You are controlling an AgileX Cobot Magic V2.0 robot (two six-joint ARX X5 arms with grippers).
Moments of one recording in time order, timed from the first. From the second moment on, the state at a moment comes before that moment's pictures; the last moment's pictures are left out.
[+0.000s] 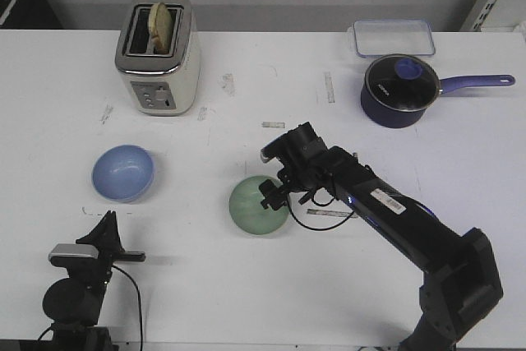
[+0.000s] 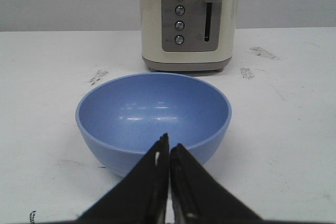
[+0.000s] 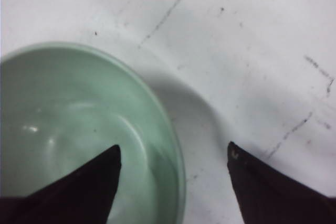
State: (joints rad) left arm -0.01 0.01 0.03 0.04 0.00 0.01; right arm 0.58 1.76 1.38 -0.70 -0.24 -0.05
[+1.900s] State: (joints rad) left arm -0.01 0.32 0.56 -0.12 -0.11 -0.01; right arm 0.12 0.49 0.42 -0.23 0.00 -0.05
